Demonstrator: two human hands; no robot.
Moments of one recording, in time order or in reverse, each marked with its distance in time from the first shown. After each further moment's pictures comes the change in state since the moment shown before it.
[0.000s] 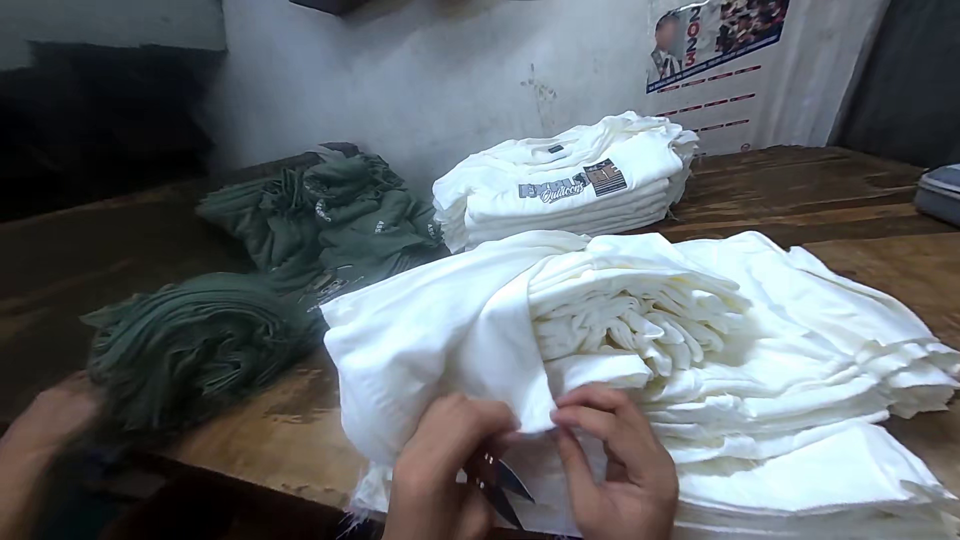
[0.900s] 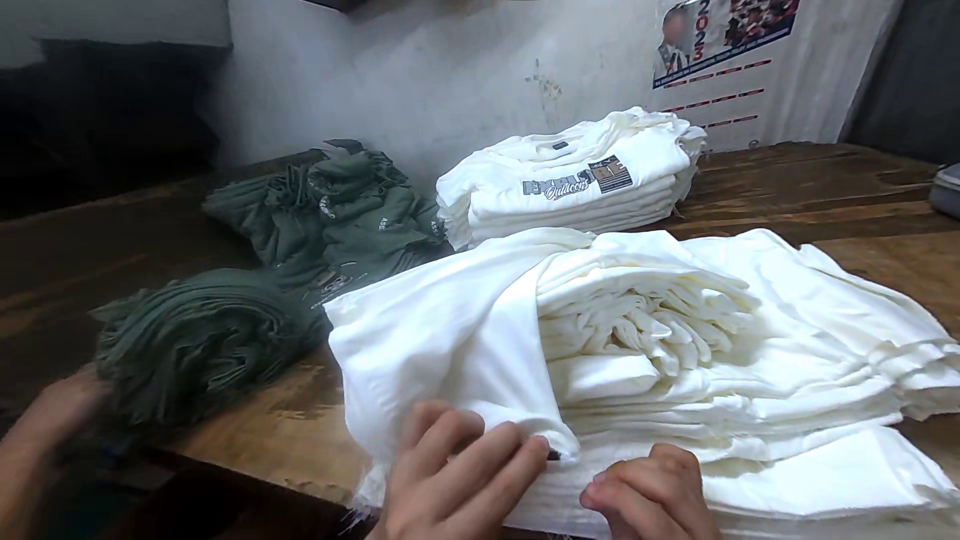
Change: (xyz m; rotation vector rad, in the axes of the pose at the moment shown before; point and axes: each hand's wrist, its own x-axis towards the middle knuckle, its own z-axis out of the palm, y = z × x) left_hand 0.001 0.000 -0.007 0.263 0.066 0.386; right_hand -0.029 -0.011 -0.042 -0.333 -0.112 -0.205
